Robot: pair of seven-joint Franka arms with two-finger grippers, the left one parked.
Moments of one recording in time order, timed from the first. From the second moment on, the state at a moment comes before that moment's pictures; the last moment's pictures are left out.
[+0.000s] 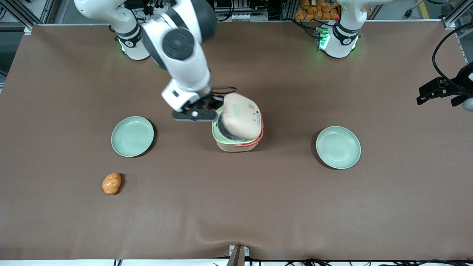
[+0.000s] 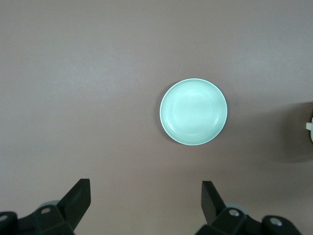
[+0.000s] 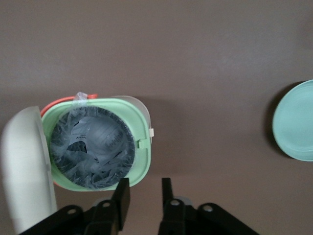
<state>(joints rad) 0.77 0.34 -0.17 -1.38 0.12 1.71 0.63</state>
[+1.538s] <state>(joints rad) 0.29 0.00 -0.32 -1.52 0.04 1.48 -0.15</state>
